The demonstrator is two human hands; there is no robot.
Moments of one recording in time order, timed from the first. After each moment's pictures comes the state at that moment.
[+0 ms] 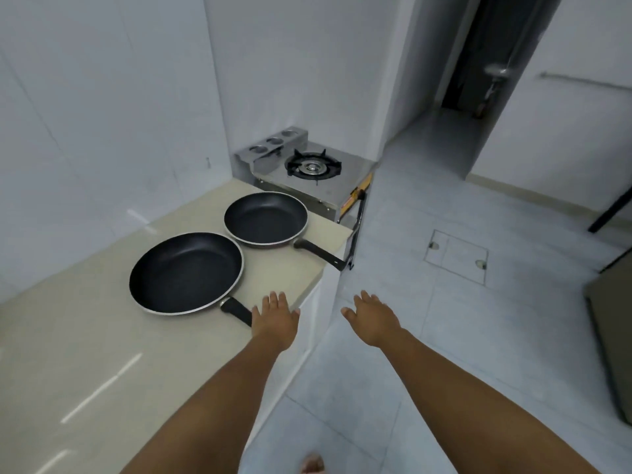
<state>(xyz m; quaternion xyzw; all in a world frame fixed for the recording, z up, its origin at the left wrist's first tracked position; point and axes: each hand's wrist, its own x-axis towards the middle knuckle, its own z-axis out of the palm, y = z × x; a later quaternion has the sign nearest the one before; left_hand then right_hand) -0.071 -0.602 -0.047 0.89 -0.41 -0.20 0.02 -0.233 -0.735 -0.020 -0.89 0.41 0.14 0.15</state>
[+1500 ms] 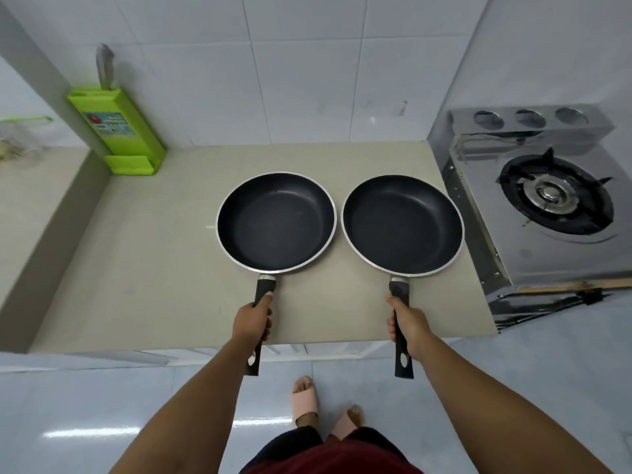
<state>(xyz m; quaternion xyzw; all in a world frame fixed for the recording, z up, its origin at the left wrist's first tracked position) -0.007 -0.641 -0.136 0.71 0.39 -0.16 0.56 0.005 -0.945 -0.119 -0.65 0.43 0.23 0.58</state>
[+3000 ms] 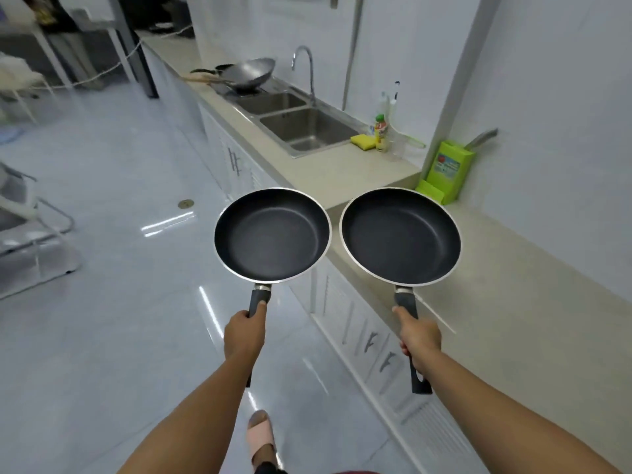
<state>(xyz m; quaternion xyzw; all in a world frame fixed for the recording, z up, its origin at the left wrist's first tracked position) -0.390 -0.534 -0.047 0.52 0.69 0.25 0.44 -0.120 -0.680 -0.039 -0.83 -0.03 0.31 0.46</state>
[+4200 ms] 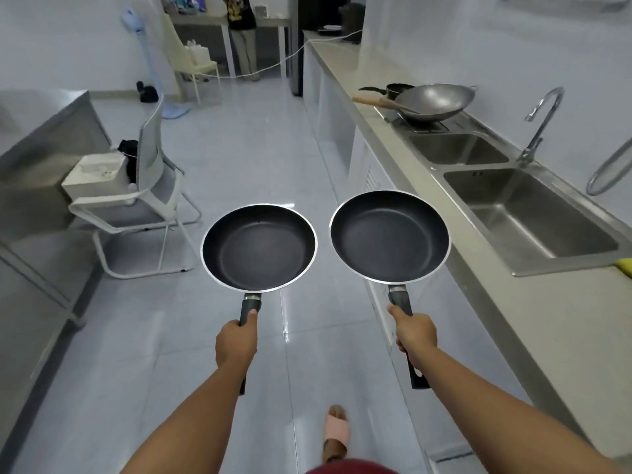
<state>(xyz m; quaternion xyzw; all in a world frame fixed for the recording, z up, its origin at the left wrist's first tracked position) -0.616 -0.015 -0.085 0.34 0.80 0.32 0.37 -0.301 -0.024 -0.054 -0.82 -0.26 0.38 0.35</state>
